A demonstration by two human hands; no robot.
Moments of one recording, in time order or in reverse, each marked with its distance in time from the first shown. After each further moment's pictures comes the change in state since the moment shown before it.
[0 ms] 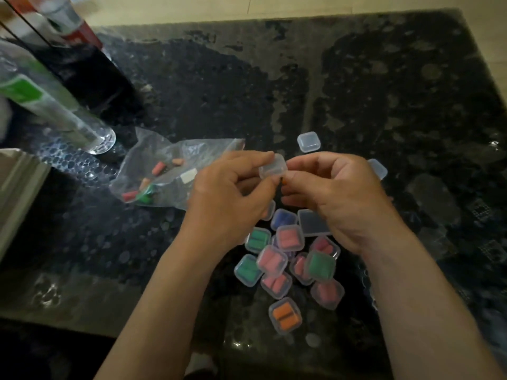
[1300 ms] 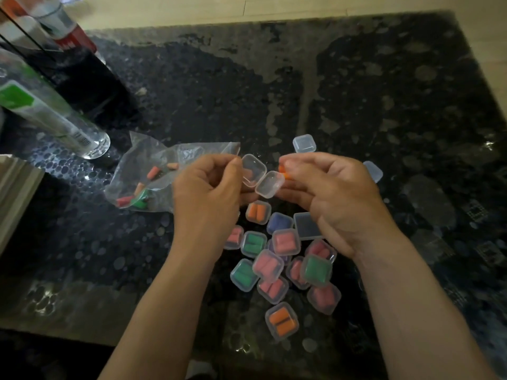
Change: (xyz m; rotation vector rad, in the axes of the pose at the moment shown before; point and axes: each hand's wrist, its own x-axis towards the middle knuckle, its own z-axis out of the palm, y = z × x) left_hand 0.004 0.001 0.002 -0.345 0.241 -0.340; right_hand 0.002 0.001 0.001 0.094 0.049 0.008
